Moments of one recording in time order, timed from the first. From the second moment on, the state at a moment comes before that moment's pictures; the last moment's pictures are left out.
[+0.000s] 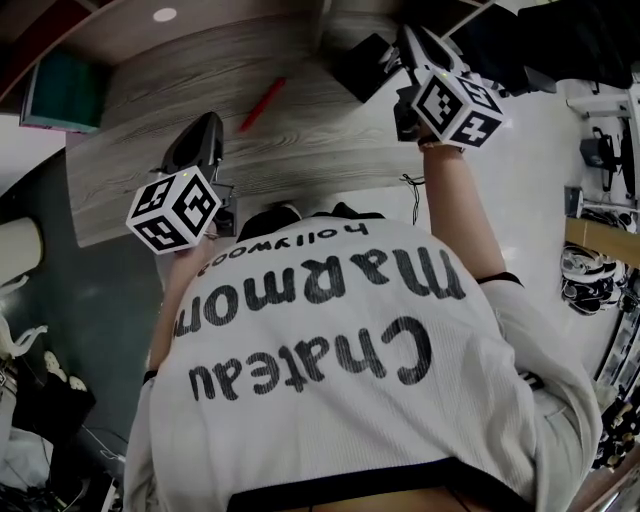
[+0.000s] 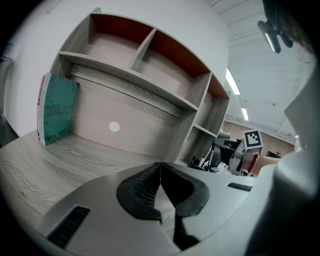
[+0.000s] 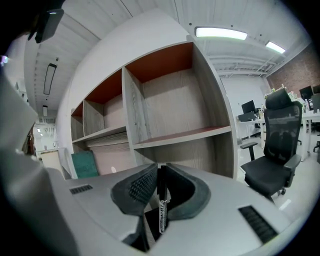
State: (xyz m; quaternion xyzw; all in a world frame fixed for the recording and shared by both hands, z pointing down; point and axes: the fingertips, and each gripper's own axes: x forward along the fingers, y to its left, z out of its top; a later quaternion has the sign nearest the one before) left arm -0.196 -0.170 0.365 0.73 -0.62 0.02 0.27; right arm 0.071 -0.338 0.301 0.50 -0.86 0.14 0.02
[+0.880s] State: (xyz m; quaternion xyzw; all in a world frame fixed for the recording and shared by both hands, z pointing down) left arm -0.223 -0.158 0.367 0.72 -0.64 0.00 0.27; right arm 0.069 -0.328 0.329 0.52 -0.83 0.17 0.03
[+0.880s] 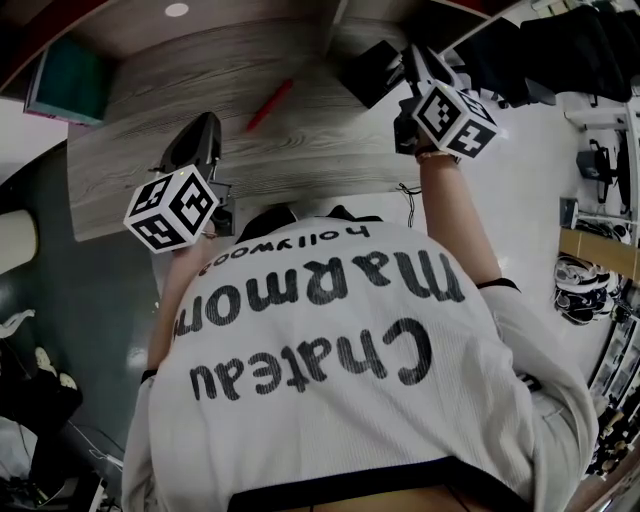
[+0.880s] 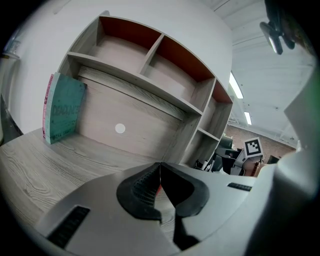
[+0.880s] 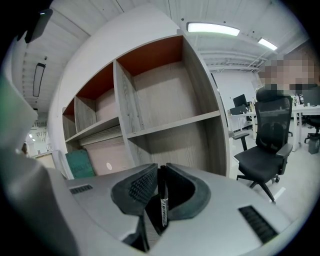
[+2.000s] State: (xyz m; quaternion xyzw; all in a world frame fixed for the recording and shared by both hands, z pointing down) left arm -0.209 -0.145 0.368 0.73 -0.63 0.00 0.27; right arm 0.067 -0.285 0.400 0.50 -0.82 0.24 0.10
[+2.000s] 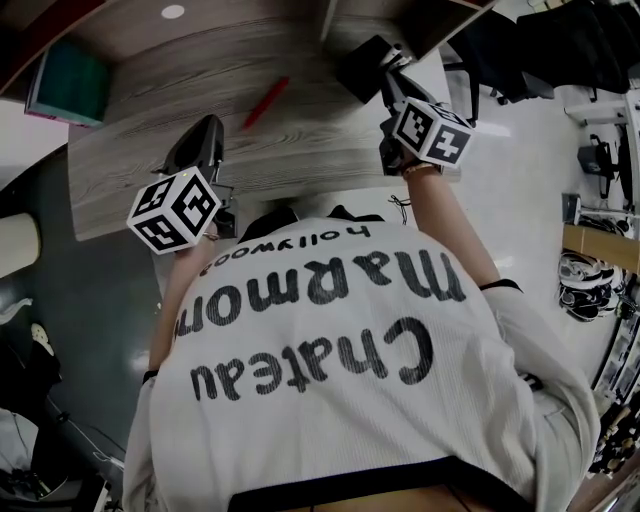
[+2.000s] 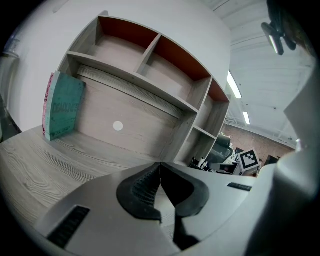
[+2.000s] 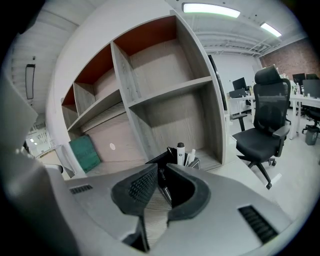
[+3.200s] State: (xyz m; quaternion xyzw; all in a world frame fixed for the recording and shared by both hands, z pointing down) left arm -0.210 -0.122 0.368 0.70 -0.66 -0.01 0.27; right arm 0.066 -0.289 0.420 0.50 -0.83 0.23 0.13
